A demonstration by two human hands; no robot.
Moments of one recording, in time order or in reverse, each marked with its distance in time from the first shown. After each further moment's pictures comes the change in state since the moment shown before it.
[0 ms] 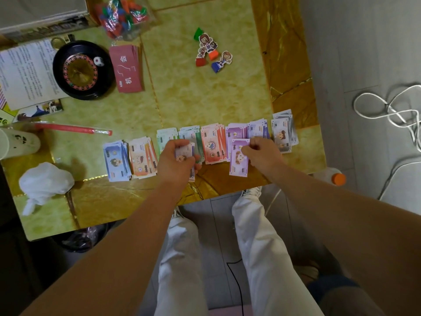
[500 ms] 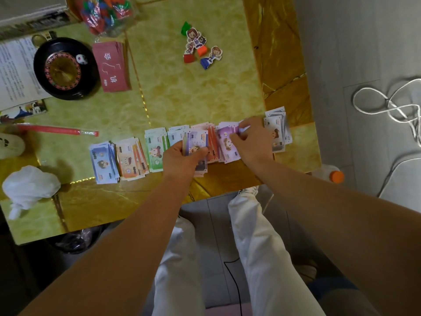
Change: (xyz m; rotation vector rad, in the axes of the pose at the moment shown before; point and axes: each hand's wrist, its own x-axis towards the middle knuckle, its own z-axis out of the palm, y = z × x) left_hand 0.000 0.011 0.041 -0.060 0.001 -0.095; right_hand 0.019 -0.009 0.003 -0.015 0.240 -0.162
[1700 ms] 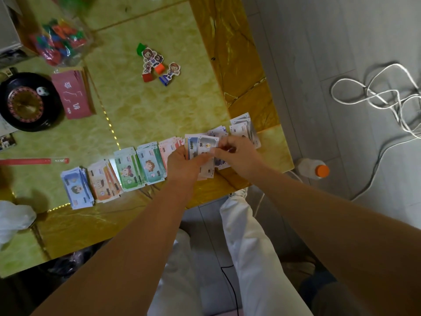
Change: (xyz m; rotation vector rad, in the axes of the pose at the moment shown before) left_hand -0.012 0.019 0.076 0.090 -0.075 -0.010; right_hand 0.001 0.037 -0.047 0.288 -0.272 -0.071
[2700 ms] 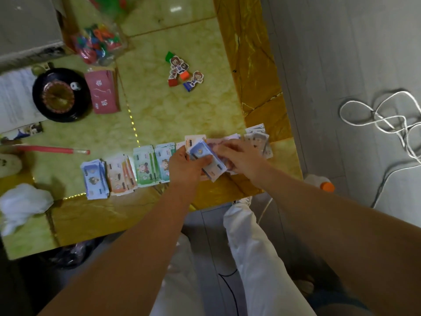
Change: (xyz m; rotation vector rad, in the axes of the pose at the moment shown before) left_hand -0.012 0.010 -0.027 -0.114 0.055 0.028; right_hand -0.002 -0.041 0.010 0.193 -0.146 0.099
